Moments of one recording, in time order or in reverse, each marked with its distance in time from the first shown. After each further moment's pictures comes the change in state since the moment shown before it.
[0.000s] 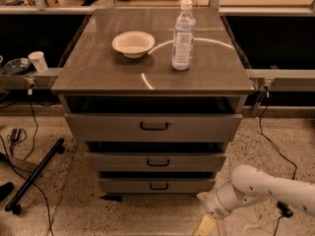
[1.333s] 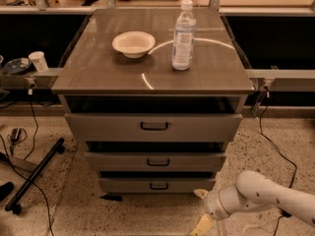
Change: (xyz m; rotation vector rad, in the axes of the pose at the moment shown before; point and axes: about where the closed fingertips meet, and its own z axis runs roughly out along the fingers) arm -0.021 -0.001 -0.001 0.036 -0.155 -0.039
